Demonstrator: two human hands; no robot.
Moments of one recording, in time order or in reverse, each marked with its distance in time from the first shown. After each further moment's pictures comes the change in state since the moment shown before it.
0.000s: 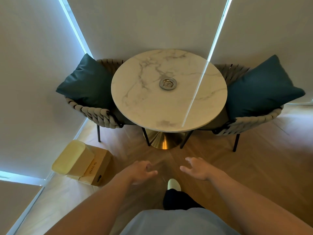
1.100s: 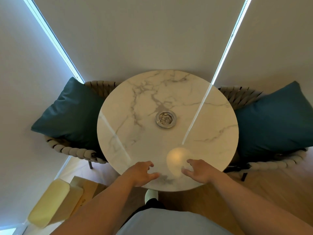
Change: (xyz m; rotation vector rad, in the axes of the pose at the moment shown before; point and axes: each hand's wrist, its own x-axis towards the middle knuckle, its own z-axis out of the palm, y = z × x) left_hand 0.192 0.068 -0.186 -0.015 0.058 -0.051; right_hand 0.183 -0.020 -0.210 -0.160 -0.004 -0.046
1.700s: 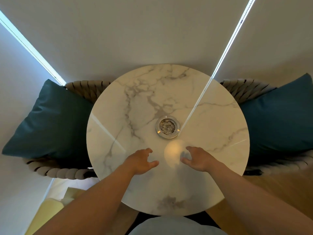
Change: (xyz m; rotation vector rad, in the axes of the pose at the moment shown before) left_hand 0.117 -0.009 -0.099 0.045 0.016 0.054; right_hand 0.106 -0.031 -0.066 0.088 0.132 0.090
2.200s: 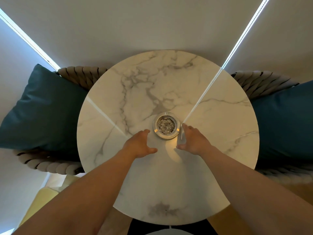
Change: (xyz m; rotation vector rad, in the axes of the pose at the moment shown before) left_hand 0.075 0.016 -0.016 -0.012 0.120 -0.070; right_hand 0.076 -0.004 -0.040 -0.024 0.100 -0.084
